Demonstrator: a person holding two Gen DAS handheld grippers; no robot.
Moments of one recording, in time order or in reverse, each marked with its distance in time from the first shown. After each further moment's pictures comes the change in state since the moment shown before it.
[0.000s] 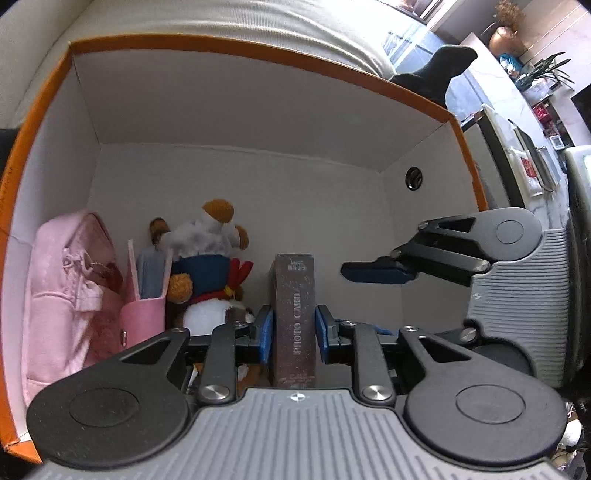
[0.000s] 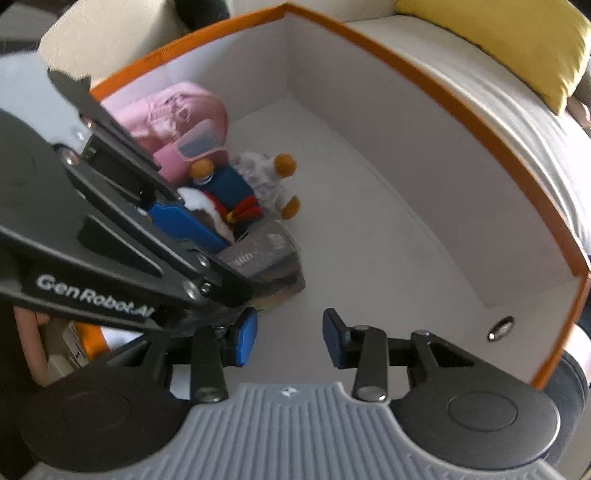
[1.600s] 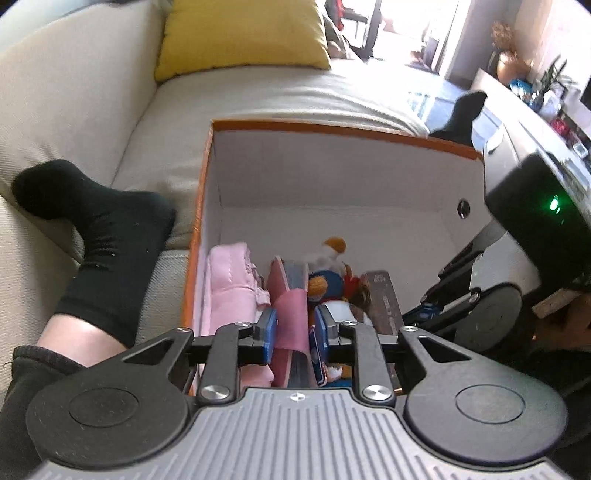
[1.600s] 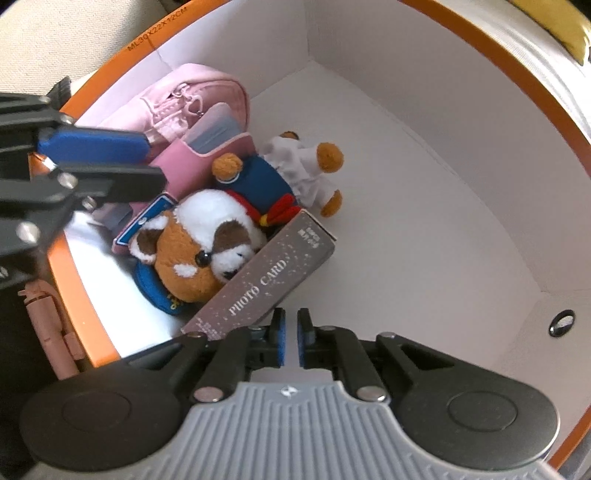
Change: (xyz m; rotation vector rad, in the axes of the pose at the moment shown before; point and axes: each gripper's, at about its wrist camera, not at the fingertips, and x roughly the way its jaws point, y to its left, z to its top) left arm -0.074 0.031 -0.056 0.109 -0.305 0.225; right arm 0.020 0.046 0.043 0.139 0.167 0.047
